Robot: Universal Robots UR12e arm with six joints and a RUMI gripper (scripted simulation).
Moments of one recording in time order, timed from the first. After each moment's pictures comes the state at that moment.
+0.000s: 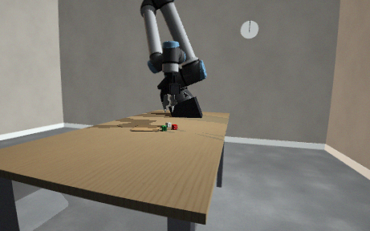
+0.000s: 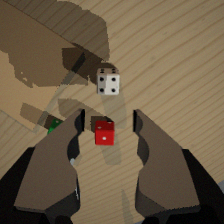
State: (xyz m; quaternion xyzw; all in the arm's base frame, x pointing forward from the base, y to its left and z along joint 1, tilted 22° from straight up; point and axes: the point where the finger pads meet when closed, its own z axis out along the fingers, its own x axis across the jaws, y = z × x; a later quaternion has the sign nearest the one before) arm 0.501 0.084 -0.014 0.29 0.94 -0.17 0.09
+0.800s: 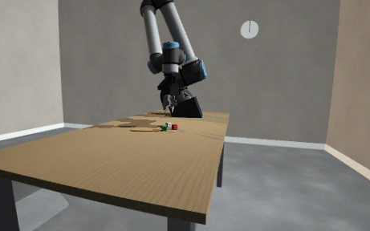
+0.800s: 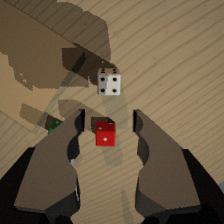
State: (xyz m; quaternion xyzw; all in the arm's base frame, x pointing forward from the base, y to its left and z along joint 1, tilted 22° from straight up) arm 0.503 0.082 -0.017 0.30 0.94 -0.17 0.09
